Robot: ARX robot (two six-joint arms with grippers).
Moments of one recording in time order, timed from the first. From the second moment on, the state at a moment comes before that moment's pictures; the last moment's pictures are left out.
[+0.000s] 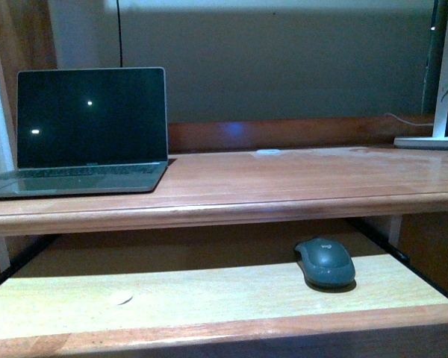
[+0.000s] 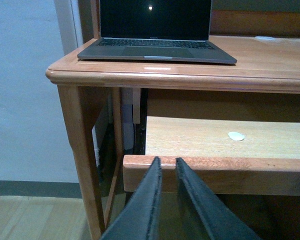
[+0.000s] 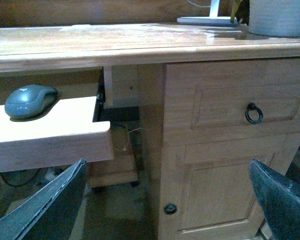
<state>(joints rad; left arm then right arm) -0.21 0.14 0.16 -0.02 -0.20 -0.02 0.01 0.01 0.02 -0.02 0.03 0.02</state>
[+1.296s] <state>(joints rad) -0.01 0.01 0.01 0.00 0.00 -0.01 0.50 1.39 0.72 0.46 0.43 0.03</state>
